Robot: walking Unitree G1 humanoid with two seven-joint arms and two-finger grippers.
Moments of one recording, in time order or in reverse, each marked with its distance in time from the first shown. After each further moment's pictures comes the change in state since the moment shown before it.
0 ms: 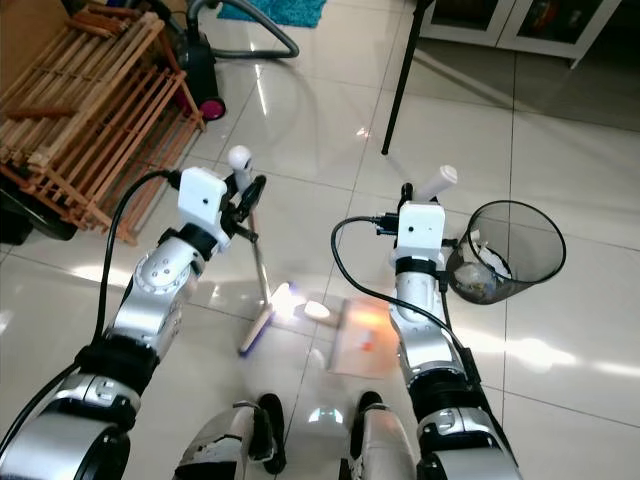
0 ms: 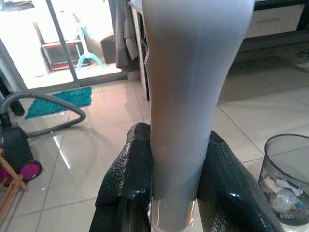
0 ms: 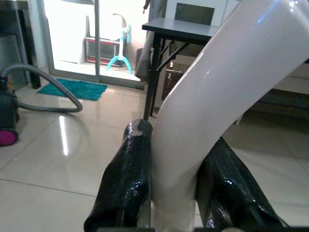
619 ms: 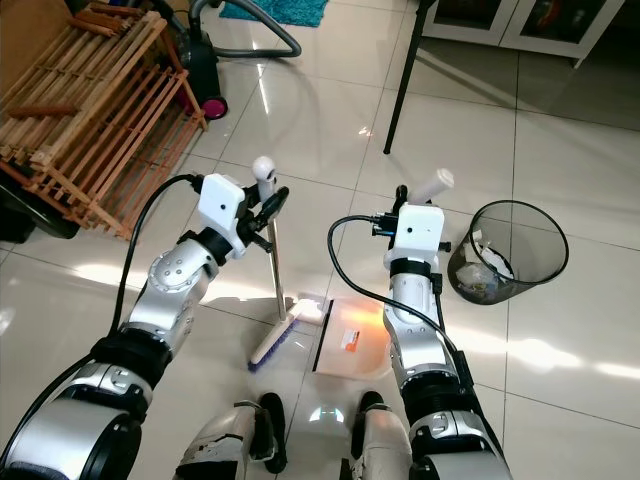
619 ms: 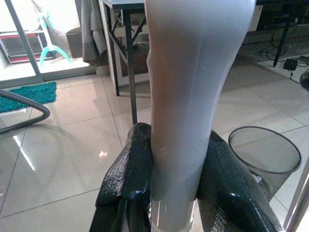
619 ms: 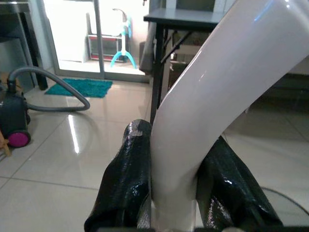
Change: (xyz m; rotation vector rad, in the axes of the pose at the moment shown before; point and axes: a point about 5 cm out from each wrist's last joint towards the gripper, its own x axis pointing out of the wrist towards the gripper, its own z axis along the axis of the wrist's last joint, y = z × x) left arm 0.009 -0.018 -0.007 -0.062 0.014 -0.141; right arm -0.005 0.006 -0.003 0.075 0.038 -0.002
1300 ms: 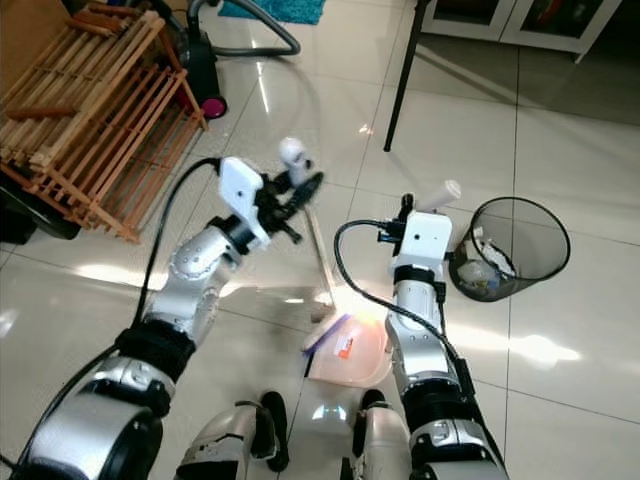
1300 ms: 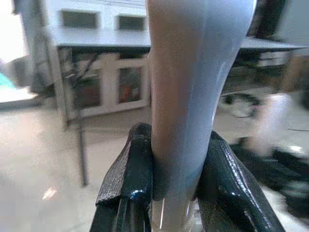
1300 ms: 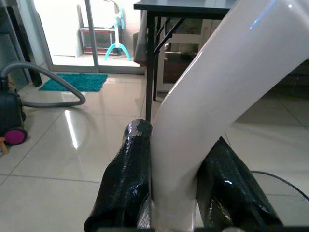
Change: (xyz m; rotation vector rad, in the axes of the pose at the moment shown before) left arm 0.016 -0.035 0.030 -0.099 -0.175 -0.214; right arm -0.005 -0.004 -0.005 0.025 0.030 -0.019
